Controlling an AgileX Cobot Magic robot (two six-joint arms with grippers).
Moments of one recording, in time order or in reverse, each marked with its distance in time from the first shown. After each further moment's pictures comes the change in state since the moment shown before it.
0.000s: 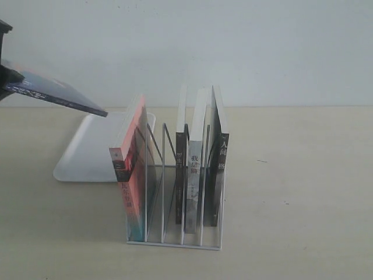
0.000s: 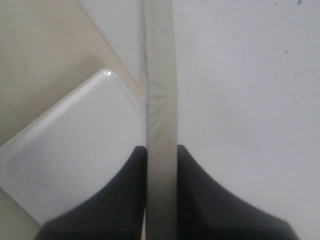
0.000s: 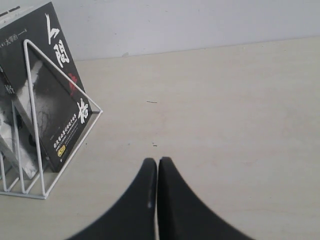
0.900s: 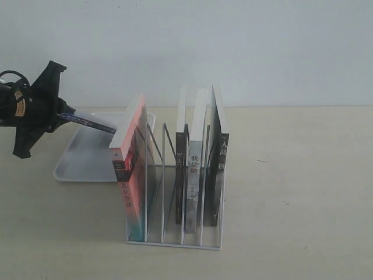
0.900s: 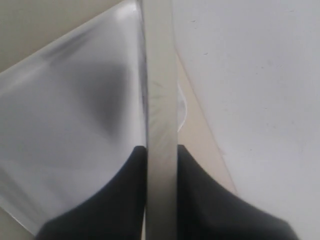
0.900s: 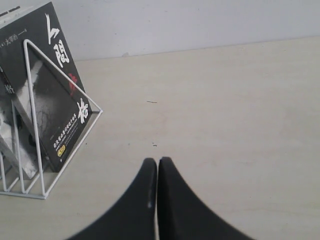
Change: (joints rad) left arm 0.002 0.384 -0.137 -0.137 -0.165 -0.003; right arm 0.000 0.000 0.000 0.000 0.000 0.000
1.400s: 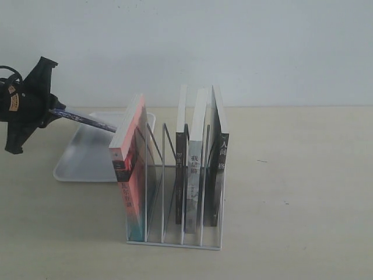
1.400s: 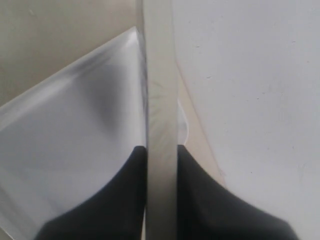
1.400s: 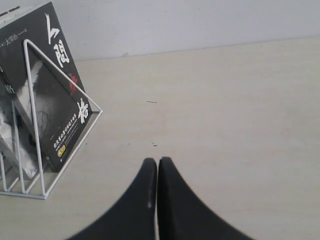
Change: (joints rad) left arm 0.025 0.004 -0.031 -0.010 0.041 0.000; right arm 0.000 0.000 0.000 0.000 0.000 0.000
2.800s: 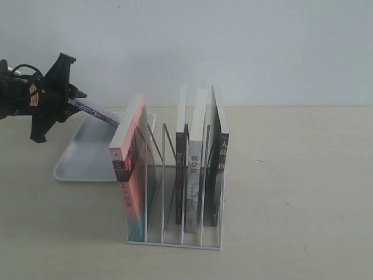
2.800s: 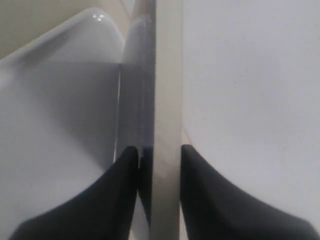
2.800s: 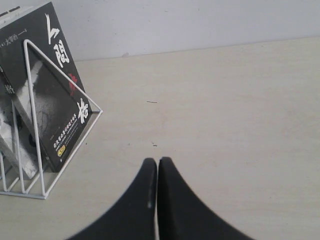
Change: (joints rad) left arm 0.008 0.140 -0.114 0.013 -0.152 0.041; right arm 0.000 0.000 0.000 0.000 0.000 0.000
